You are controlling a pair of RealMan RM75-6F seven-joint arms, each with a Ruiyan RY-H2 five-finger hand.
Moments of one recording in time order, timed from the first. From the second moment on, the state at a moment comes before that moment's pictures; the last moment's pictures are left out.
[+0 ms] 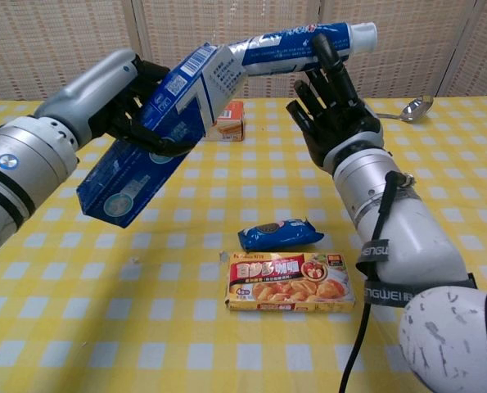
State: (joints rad) left arm -0.61 -1.79 -0.30 -1.63 1.24 1.33 0.35; right arm 0.60 -2.13 0.53 -1.23 -1.26 1.19 1.56
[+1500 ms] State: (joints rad) left arm -0.63 -1.83 -0.22 -1.43 1.50 1.42 0.42; right arm 0.49 -1.97 0.46 -1.46 -1.30 1.24 1.26
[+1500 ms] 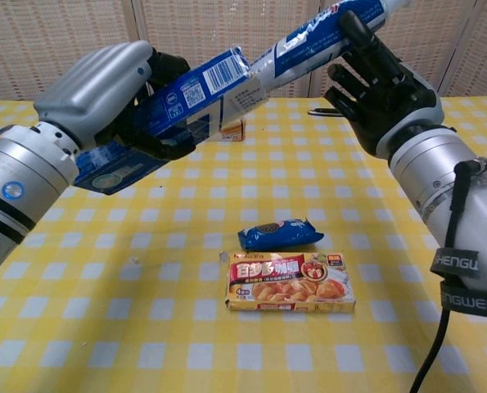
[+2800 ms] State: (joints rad) left arm -0.62 -1.82 -0.28 -1.54 1.43 1.40 0.39; right arm 0.56 -2.05 0.42 -1.33 -1.41 1.28 1.22
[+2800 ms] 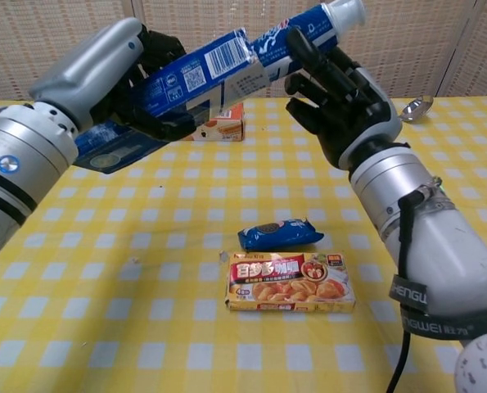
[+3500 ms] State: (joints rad) left arm -0.60 -1.76 -0.31 -1.68 1.40 1.40 0.27; right arm 0.60 -1.91 0.35 -1.35 -1.53 1.29 1.25
